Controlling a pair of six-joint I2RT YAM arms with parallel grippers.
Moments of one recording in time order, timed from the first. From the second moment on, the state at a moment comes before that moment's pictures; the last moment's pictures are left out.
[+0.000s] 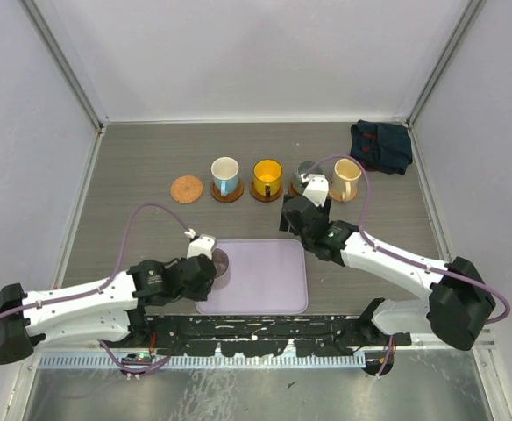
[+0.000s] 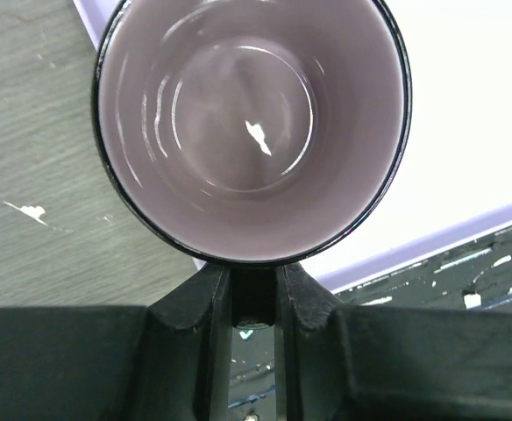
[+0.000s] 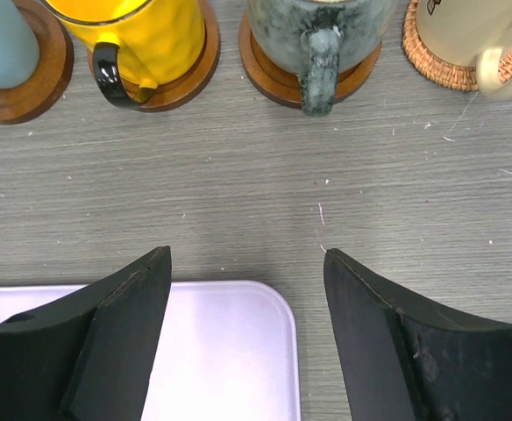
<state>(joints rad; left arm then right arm) -1.16 0.91 0.56 -0.69 -0.32 -0.80 0.81 1.25 0.80 -0.28 0.63 0.63</state>
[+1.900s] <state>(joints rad) -0.47 1.17 0.63 -0.01 -0.48 -0.26 0.75 1.05 0.59 -0.24 0.97 0.62</state>
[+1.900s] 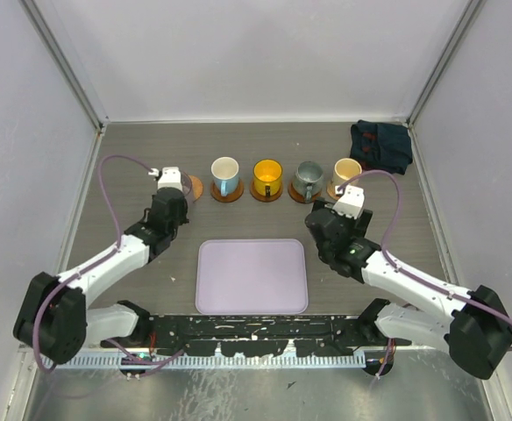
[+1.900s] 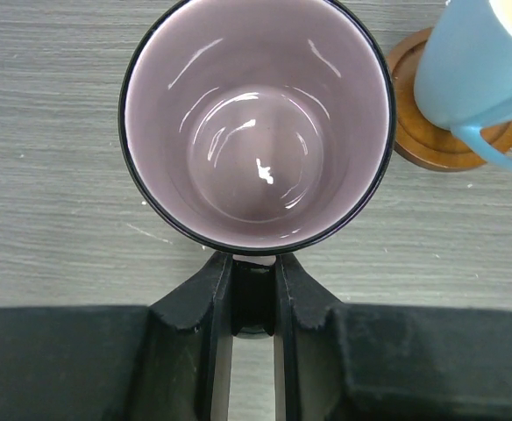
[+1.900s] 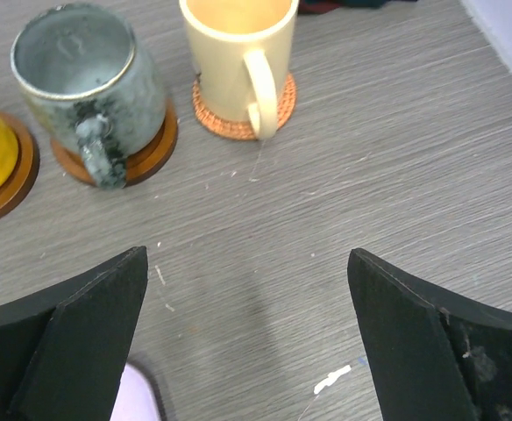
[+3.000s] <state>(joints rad) -0.34 1.52 0.75 0.24 -0.32 -0.16 0.72 0.98 0.52 -0.15 1.05 0.58</state>
